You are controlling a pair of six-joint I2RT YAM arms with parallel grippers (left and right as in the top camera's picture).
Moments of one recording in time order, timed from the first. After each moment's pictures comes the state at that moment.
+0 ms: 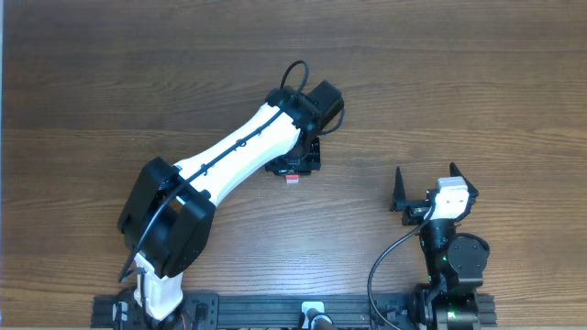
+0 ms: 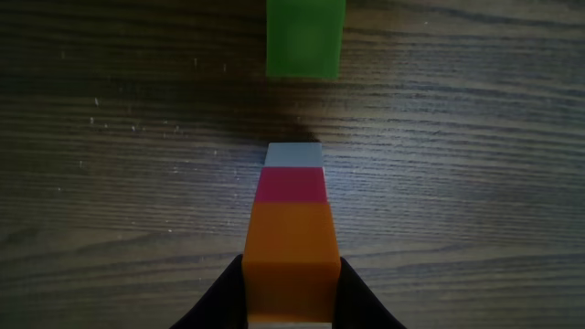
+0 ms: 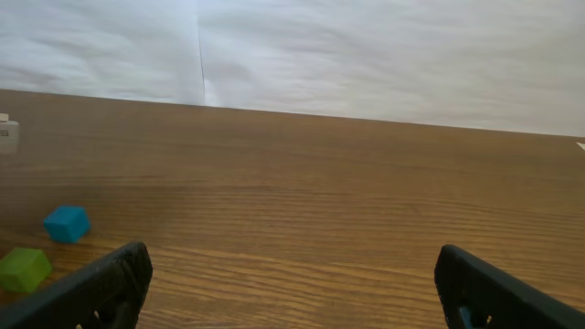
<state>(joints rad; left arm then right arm) -0.73 2.01 1.59 -1.18 -0.01 -0.75 -0.01 0.01 0.01 -0.07 -0.07 -0.06</state>
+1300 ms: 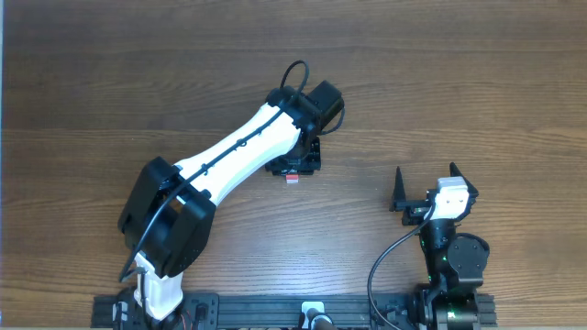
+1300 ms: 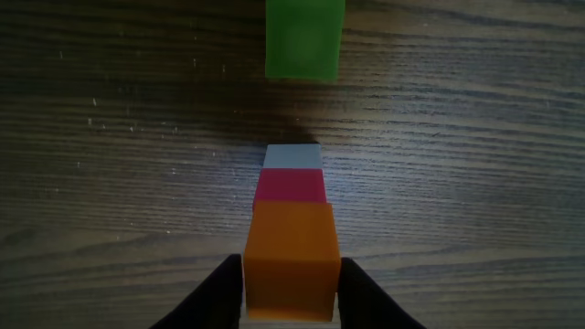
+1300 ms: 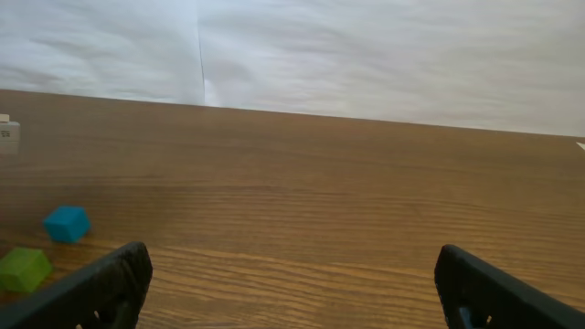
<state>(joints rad) -0.73 2.01 1.59 -1.17 -0.01 -0.76 -0.01 0.01 0.01 -0.07 -0.07 -0.06</state>
